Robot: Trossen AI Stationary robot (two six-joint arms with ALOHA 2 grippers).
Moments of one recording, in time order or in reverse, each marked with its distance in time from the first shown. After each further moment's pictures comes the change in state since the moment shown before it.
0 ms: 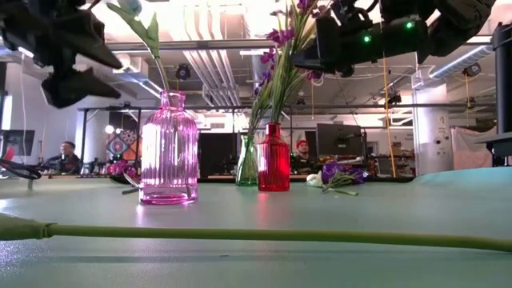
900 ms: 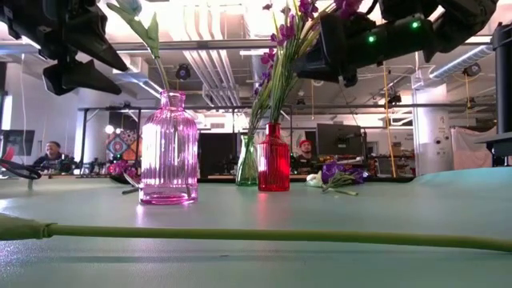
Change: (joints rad) left arm 0.000 0.072 0.114 -0.185 -0.121 -0.015; right arm 0.031 -0.023 0.000 -0.118 -0.005 0.166
